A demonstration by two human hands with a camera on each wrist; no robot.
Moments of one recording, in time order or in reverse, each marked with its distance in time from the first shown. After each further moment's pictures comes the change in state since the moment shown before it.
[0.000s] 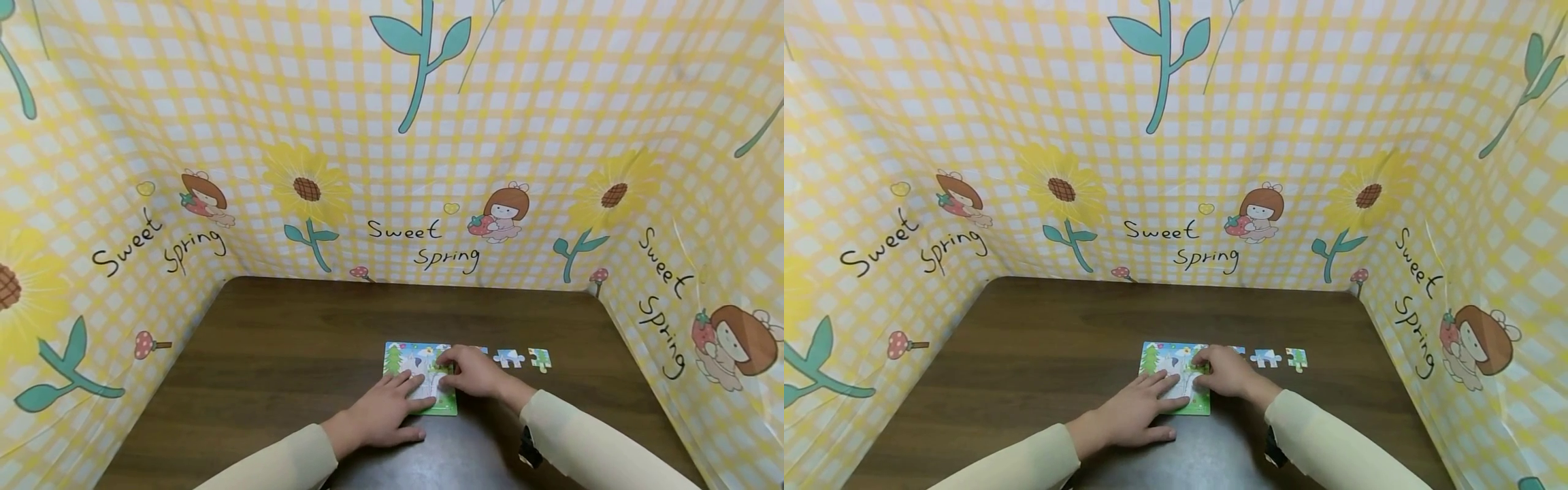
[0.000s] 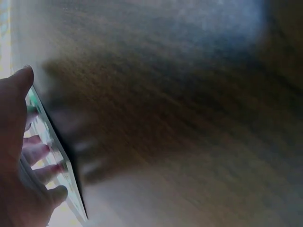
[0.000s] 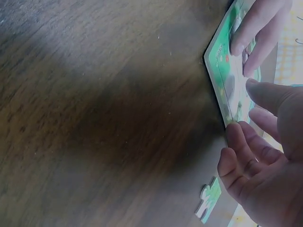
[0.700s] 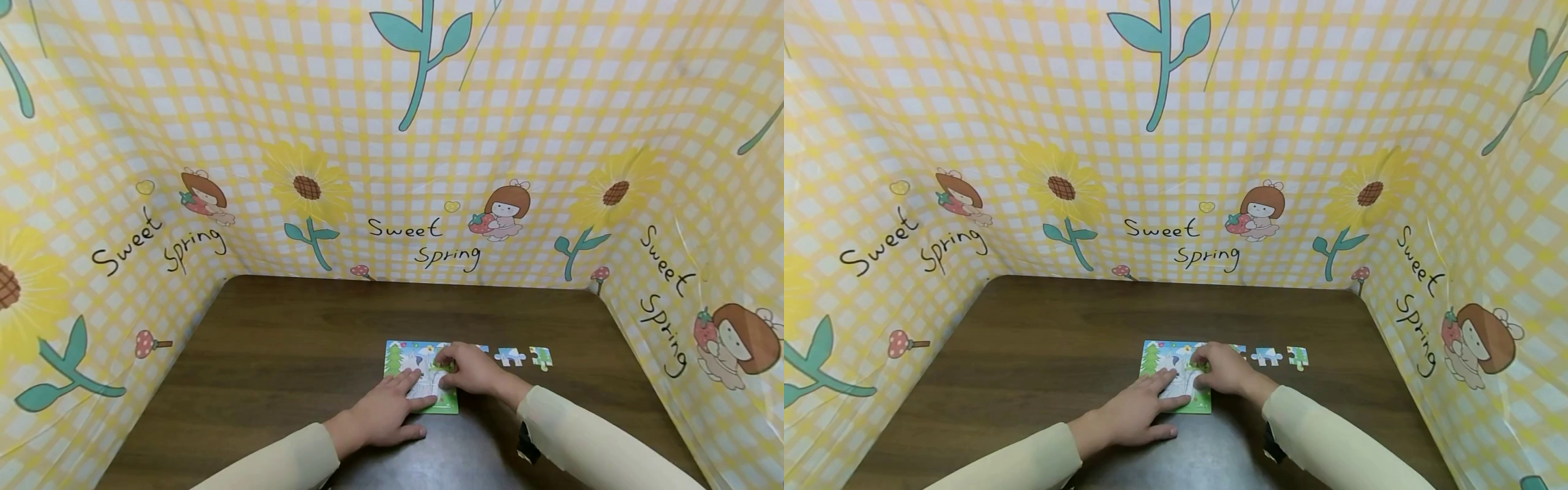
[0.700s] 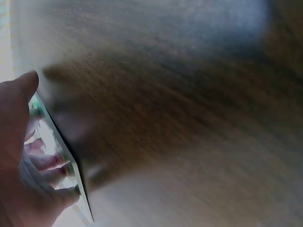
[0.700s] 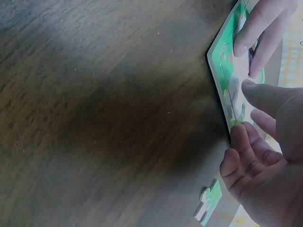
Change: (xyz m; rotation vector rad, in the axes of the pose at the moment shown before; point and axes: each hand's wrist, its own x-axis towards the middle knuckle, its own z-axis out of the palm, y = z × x) left_hand 0.000 0.005 -0.002 -0.034 -0.015 -0.049; right_hand 0.006 -0.001 0.002 -0.007 -0.011 0.013
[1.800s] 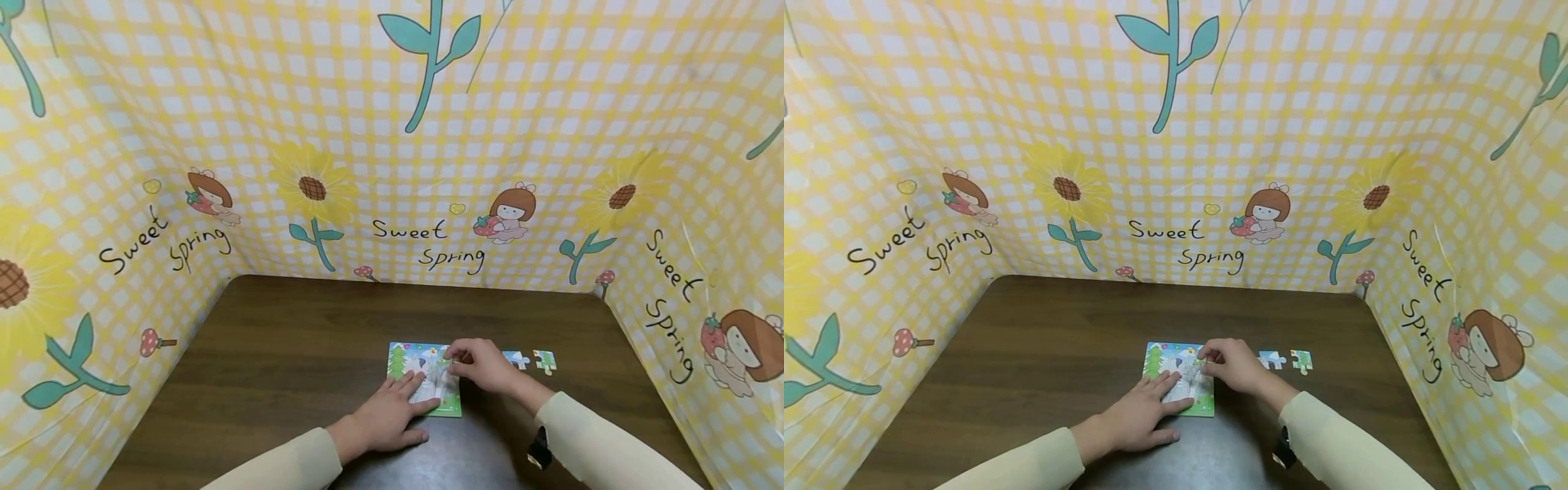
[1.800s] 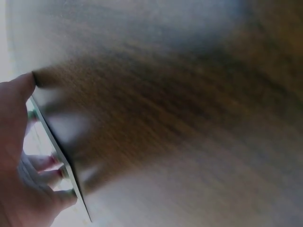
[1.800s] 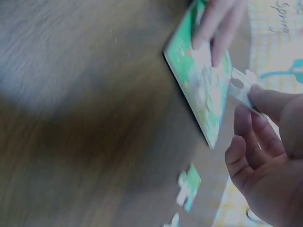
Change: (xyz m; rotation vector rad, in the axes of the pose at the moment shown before) left_hand -0.003 0.001 0.002 -0.025 -0.017 -0.007; right_hand -0.014 -0.002 -0.024 0.174 0.071 -0.013
